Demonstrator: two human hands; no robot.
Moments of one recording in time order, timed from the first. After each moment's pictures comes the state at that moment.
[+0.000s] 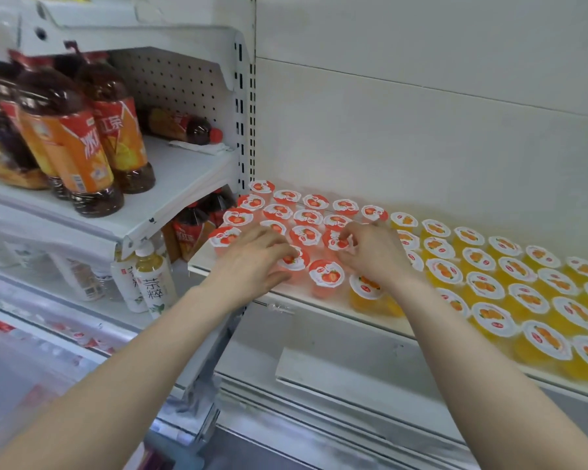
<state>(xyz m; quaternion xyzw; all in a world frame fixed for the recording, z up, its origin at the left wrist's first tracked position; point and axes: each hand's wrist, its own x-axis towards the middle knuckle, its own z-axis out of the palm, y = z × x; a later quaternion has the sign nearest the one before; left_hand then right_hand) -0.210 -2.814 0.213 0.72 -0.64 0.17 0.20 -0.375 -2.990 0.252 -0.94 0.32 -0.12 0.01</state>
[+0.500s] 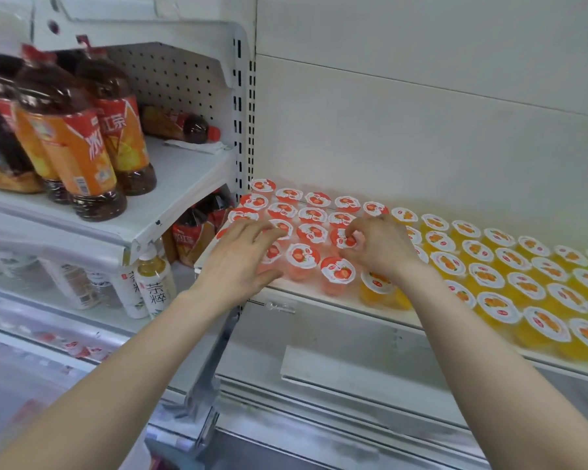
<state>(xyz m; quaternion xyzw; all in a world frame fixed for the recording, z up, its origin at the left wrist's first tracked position) -0.189 -2.787 0.212 0.75 -0.60 0.15 0.23 -0.368 -2.978 0.260 -0.93 0.35 -0.10 0.00</state>
